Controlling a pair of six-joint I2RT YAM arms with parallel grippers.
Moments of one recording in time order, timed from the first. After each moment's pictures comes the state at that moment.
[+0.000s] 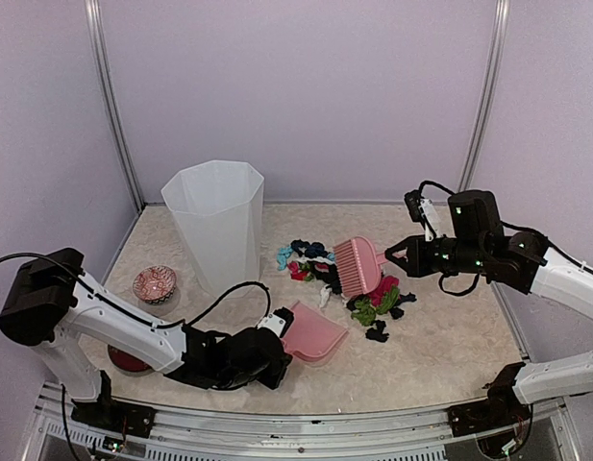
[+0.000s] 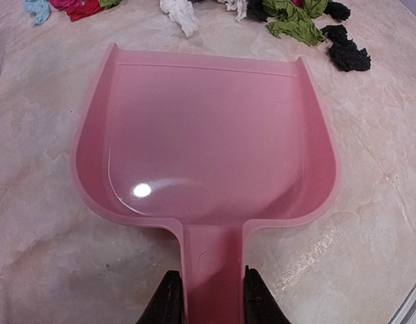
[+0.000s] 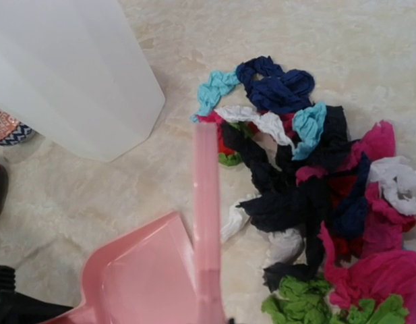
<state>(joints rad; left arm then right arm) -1.32 1.69 0.74 0.12 -0.44 -0.58 0.68 1.05 0.90 -0.37 -0.09 0.36</state>
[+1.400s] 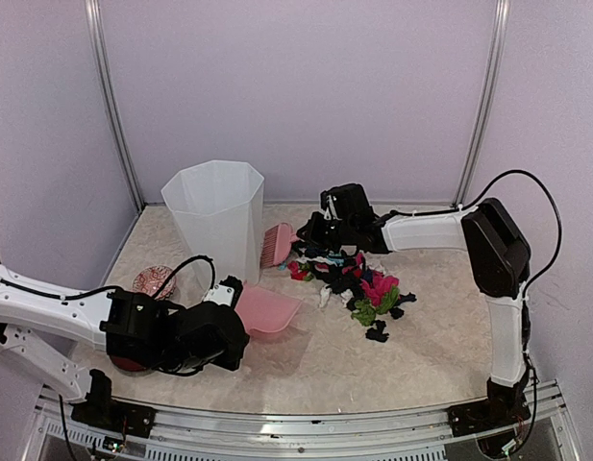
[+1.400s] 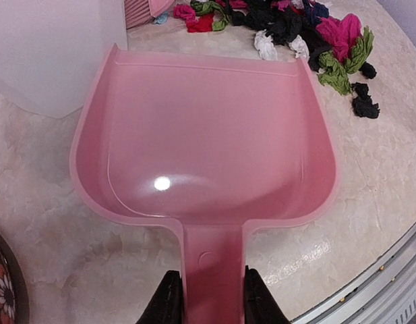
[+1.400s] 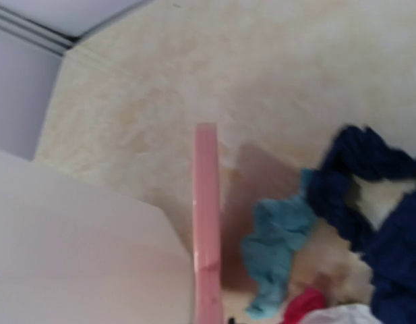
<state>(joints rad) -1.38 1.29 0.86 -0.57 -0.57 -0.89 0.67 2.12 1.51 0.11 -0.16 0.82</state>
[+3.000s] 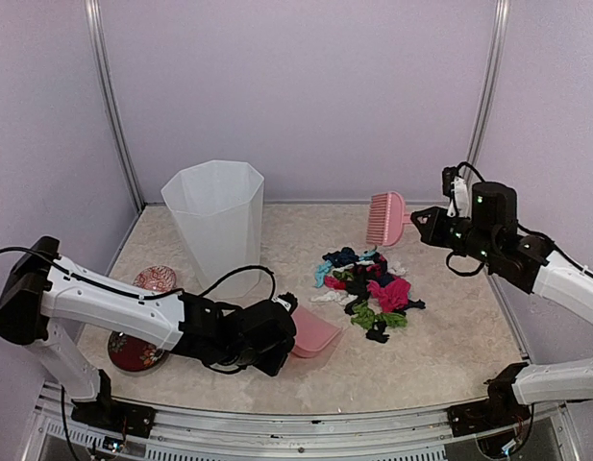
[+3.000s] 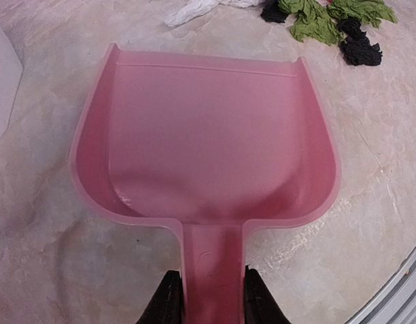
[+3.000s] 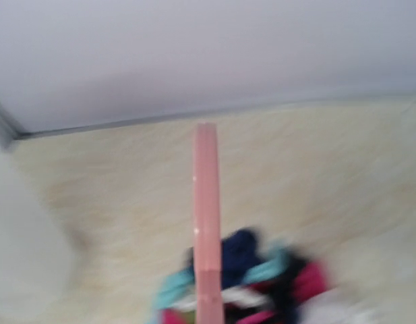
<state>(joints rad) -1.29 1.65 0.98 -0.37 -0.38 -0.61 0.51 1.02 0.84 -0.12 0.07 0.45</state>
